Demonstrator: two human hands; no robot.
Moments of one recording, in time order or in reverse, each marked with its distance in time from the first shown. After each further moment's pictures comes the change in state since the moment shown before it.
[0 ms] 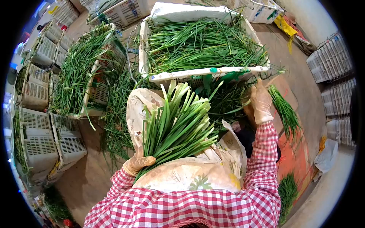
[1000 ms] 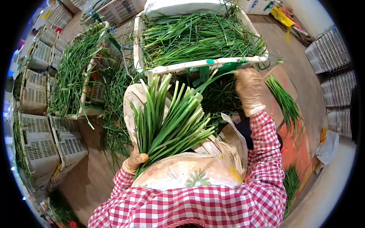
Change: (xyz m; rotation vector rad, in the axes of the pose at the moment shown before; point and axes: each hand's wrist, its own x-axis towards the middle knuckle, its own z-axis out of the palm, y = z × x) left_hand -0.021 -0.043 -0.030 0.044 0.086 0.075; right_hand -0.006 -0.036 -0.002 0.126 0.395 -0.490
